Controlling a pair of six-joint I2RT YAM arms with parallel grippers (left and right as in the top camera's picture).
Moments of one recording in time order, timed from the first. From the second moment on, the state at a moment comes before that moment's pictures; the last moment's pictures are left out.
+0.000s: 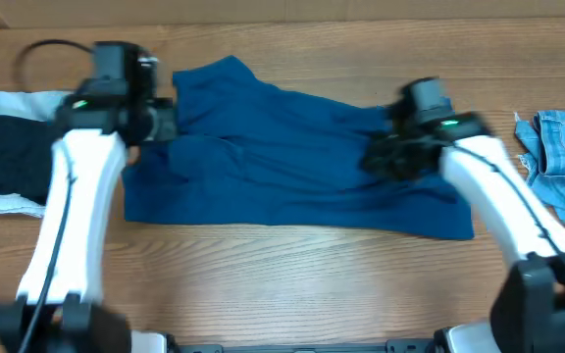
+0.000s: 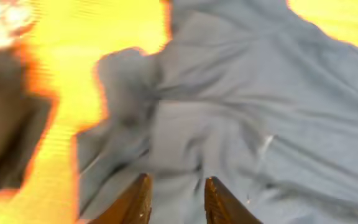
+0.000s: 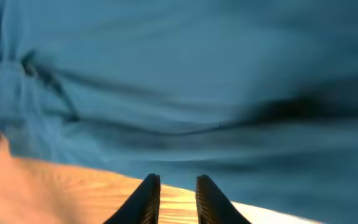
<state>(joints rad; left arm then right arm) 0.01 1.60 1.50 -0.98 0.02 -0.16 0.16 1.65 1.26 -0.90 -0.39 0.46</state>
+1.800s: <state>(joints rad) 0.24 1.54 0.86 -0.60 0.11 -0.15 -0.25 1.58 0.78 -0.62 -0.46 0.40</state>
